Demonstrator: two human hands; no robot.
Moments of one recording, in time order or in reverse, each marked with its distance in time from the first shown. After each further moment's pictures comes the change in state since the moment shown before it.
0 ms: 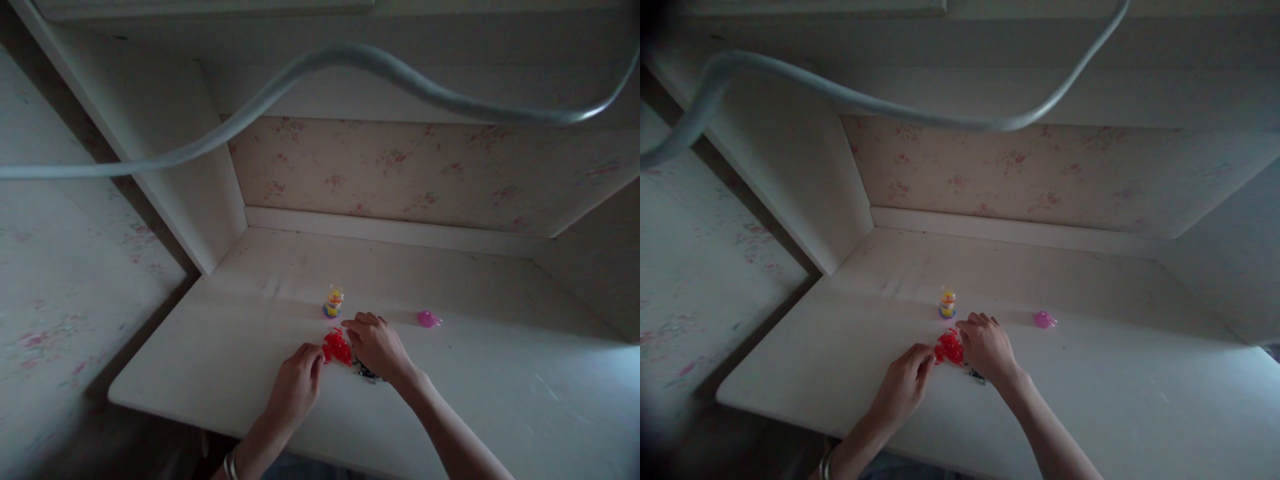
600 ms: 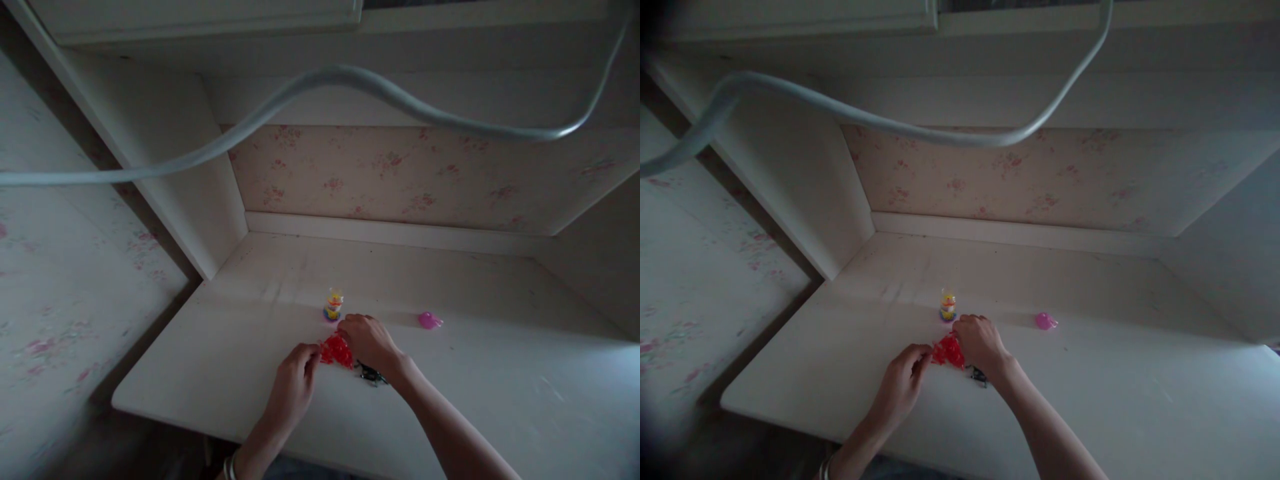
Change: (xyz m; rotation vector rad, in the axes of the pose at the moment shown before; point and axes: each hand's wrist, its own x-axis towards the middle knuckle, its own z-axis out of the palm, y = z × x) left_hand 0.003 -0.008 -0.003 -0.190 0.094 -0.058; right_hand 0.020 -0.002 0.007 -0.105 -0.121 -0.097
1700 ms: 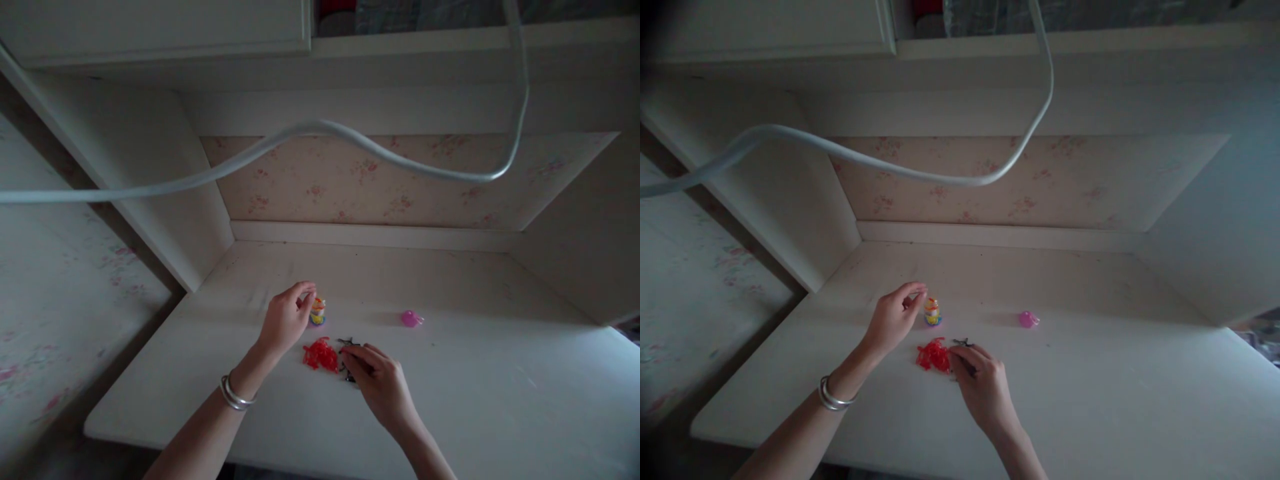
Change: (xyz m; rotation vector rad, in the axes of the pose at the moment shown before) left_hand 0.106 0.066 -0.033 0.158 0.126 0.265; right_hand -0.078 -0.014 0.008 0.833 0.491 0.244
